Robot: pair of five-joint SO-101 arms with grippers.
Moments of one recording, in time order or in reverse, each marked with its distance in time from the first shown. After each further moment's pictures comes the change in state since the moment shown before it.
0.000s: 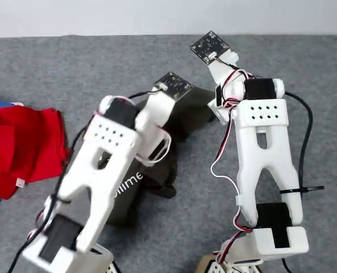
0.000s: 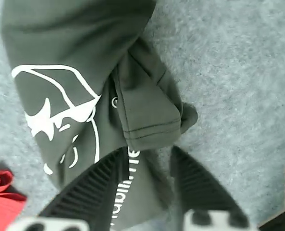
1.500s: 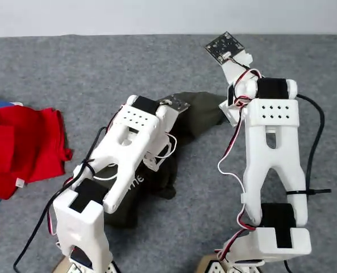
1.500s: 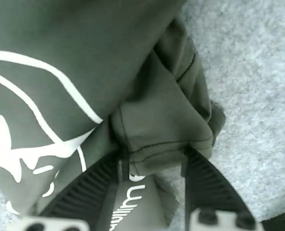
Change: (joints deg) left arm -1.9 22.8 -1.9 -2.6 1.0; right arm 4.1 0.0 0.0 1.9 0.0
